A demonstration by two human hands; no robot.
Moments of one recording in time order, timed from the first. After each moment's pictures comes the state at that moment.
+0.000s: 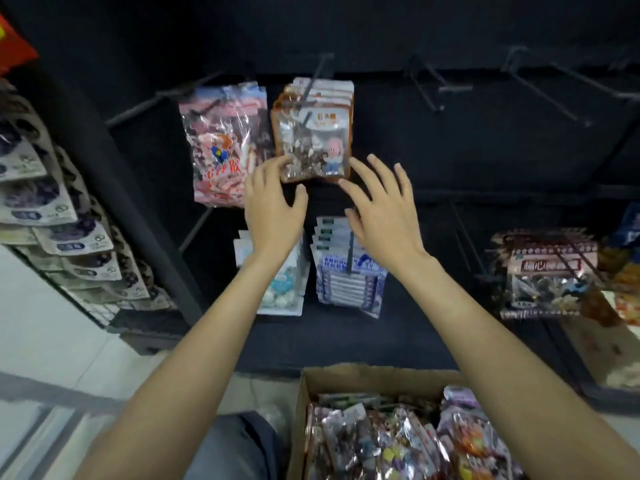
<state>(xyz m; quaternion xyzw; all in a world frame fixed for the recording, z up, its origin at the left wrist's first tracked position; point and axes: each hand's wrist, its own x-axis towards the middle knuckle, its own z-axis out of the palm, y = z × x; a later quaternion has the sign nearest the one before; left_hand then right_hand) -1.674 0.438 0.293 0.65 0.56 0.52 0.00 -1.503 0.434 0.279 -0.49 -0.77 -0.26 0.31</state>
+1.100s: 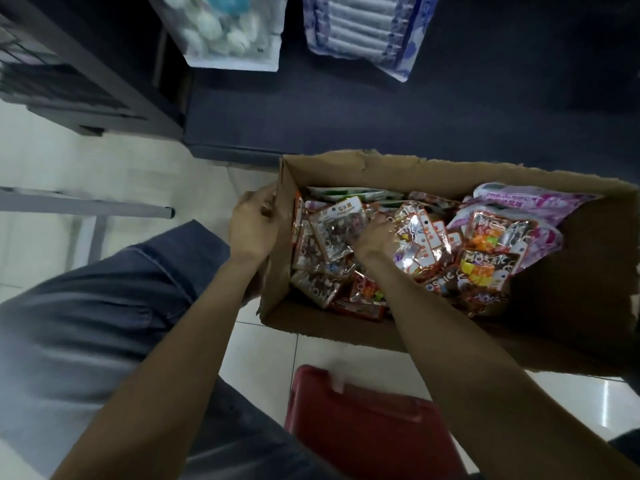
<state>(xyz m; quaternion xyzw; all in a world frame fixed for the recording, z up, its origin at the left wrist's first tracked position) -1.702 0.281 -0.051 0.57 0.75 0.18 0.29 -1.518 0.278 -0.152 -0.82 -0.45 0.35 -0.09</state>
